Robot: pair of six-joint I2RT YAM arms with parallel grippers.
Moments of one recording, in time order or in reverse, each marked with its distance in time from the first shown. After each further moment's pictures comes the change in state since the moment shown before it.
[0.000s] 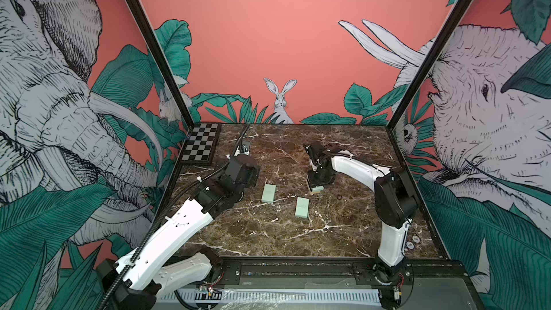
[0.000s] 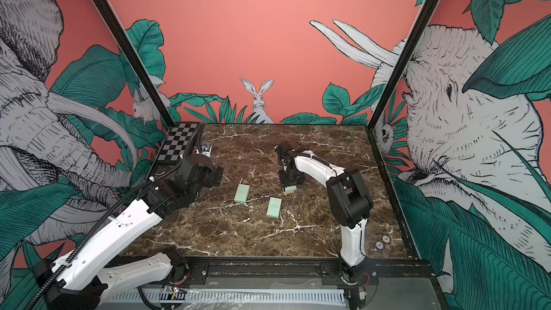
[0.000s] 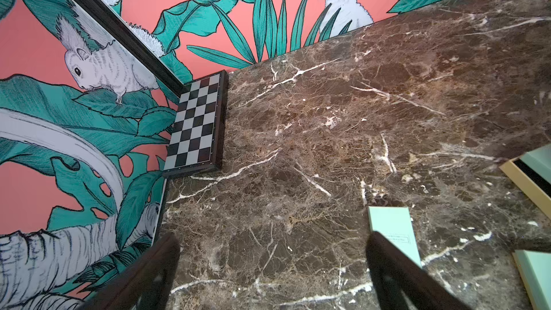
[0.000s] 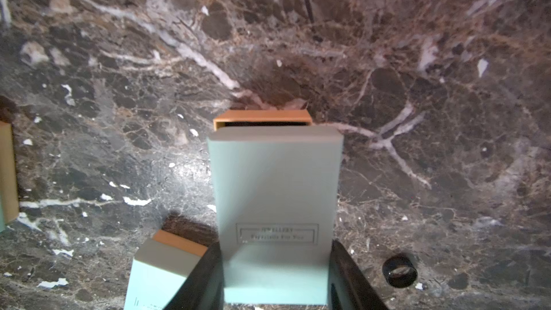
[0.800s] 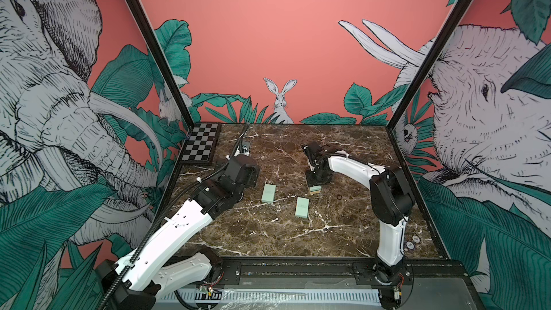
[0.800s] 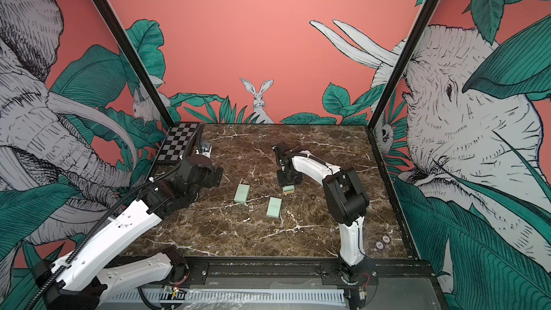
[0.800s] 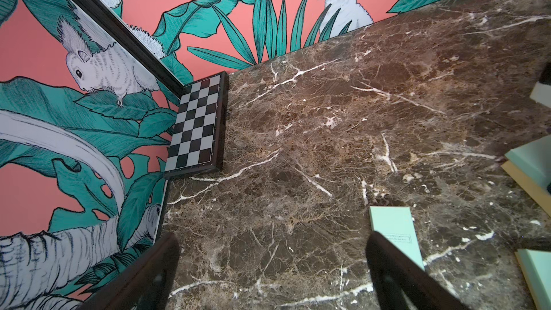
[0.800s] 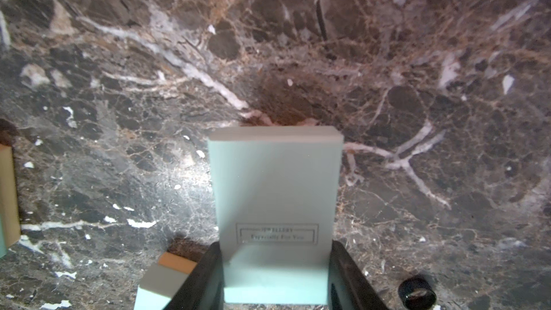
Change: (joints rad) left arm 0.000 -0.007 -0.008 0.008 -0.001 0.010; right arm 0.011 0.040 0.018 0.028 0.001 0.017
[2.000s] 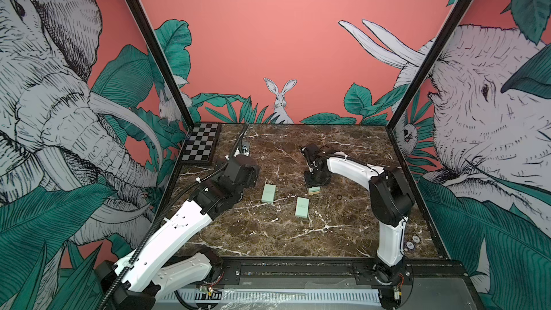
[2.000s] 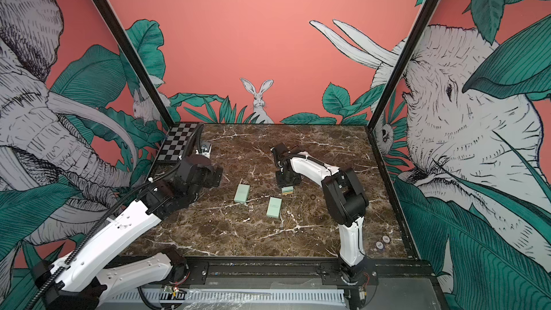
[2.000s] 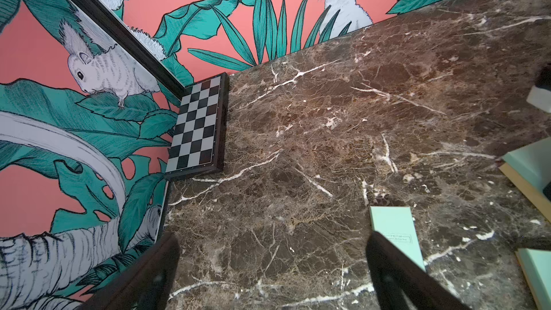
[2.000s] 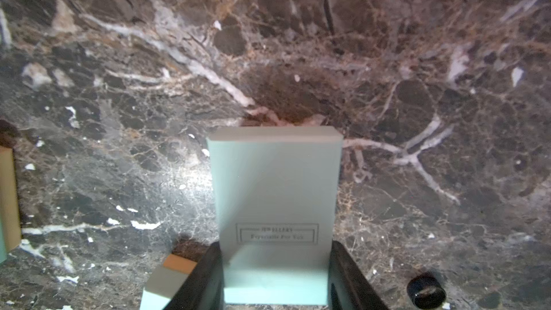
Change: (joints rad) left arm 0.000 -0.005 0.000 0.000 0.000 0.007; right arm 0.022 -0.003 -0.013 0.012 0.021 0.037
